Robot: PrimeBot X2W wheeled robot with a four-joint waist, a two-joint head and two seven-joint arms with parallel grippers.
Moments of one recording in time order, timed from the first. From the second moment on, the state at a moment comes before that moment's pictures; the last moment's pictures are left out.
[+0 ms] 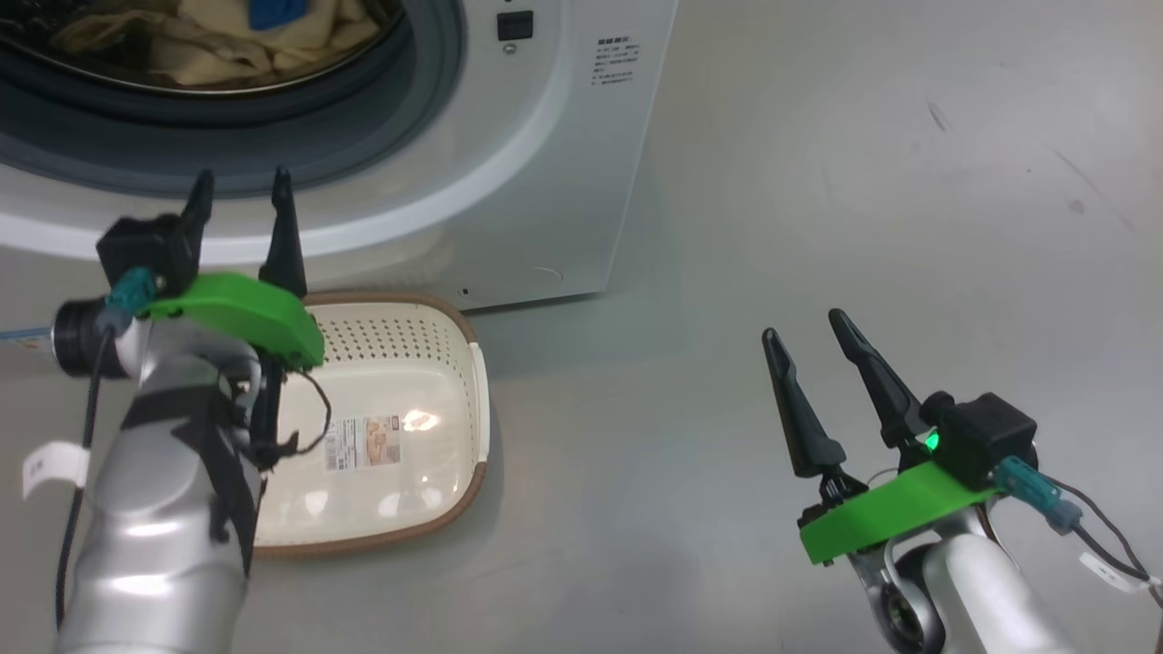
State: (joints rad) left arm -0.82 0.10 -0.12 0.88 -0.22 -0.12 -0.25; right arm -0.14 -0.04 0.25 0.10 0.25 0.13 -0.26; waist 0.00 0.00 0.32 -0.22
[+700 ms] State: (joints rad) left arm -0.28 0.06 -0.06 0.41 -0.19 -0.12 -0.25; right arm -0.06 -0.04 0.23 0.12 0.23 0.13 -0.26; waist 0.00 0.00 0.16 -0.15
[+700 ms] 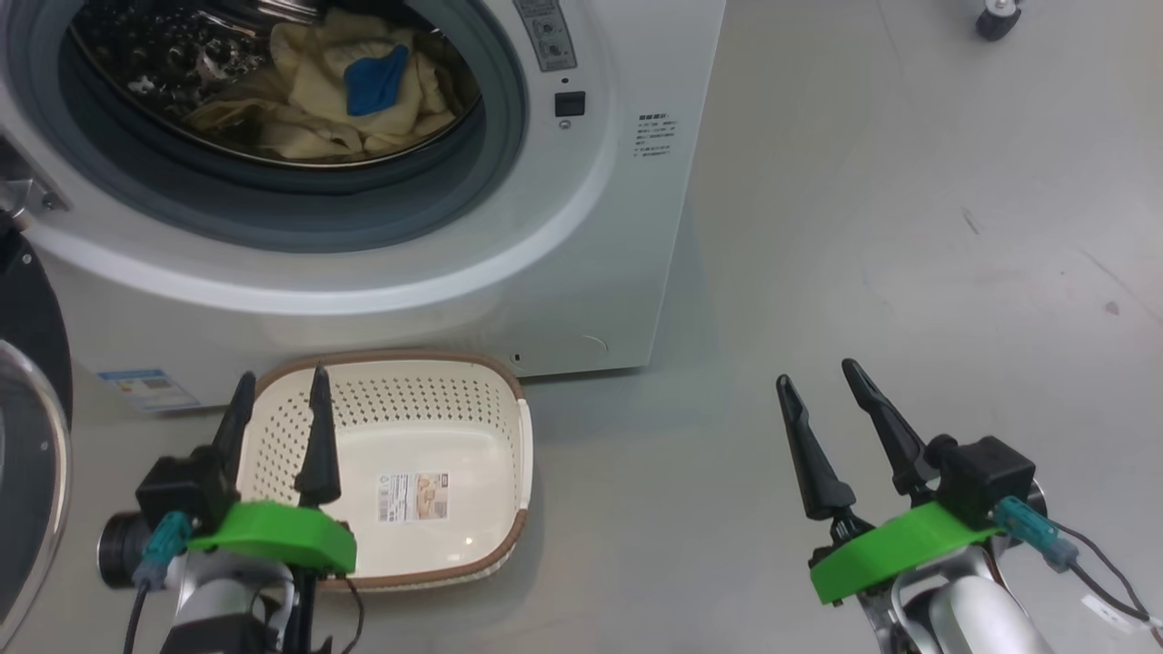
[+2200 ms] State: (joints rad) left arm 0.03 0.04 0.09 0.21 -0.29 -0.05 -0.25; right arm 0.00 -0.04 0.24 0.13 0.21 0.13 -0.26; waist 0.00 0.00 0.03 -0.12
